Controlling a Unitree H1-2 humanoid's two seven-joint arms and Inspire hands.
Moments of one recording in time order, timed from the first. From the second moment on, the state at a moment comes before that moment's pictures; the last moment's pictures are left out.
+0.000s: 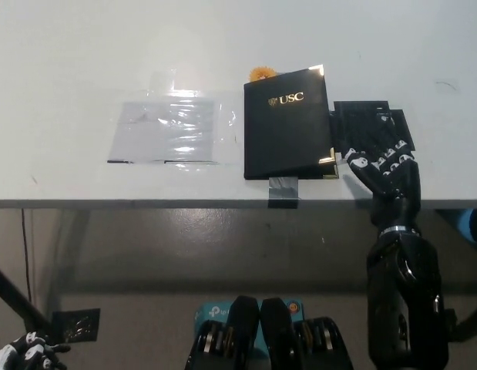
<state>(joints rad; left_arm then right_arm) 0.09 0.24 0.28 0.31 -0.35 0.01 -0.28 -0.52 0.21 -0.31 0.27 0.19 0.17 -0.22</state>
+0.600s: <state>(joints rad) 0.09 0.24 0.28 0.31 -0.35 0.01 -0.28 -0.56 0.29 -0.35 0.41 0.26 0.07 -0.28</state>
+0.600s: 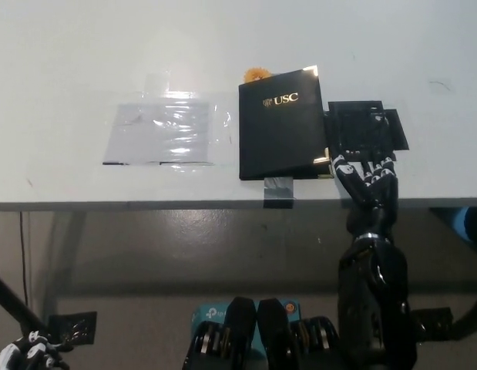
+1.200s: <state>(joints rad) 0.08 0.24 0.28 0.31 -0.35 0.00 -0.29 -0.68 0.30 -0.37 0.52 0.32 0.07 -0.34</state>
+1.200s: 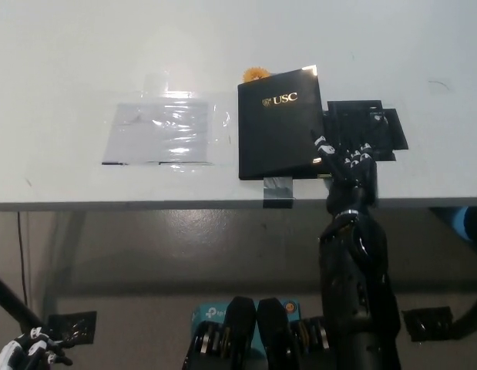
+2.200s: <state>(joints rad) 0.08 0.24 0.27 0.31 -0.34 -0.01 -0.29 -0.70 0.30 -0.15 0.59 0.33 0.01 -0.40</state>
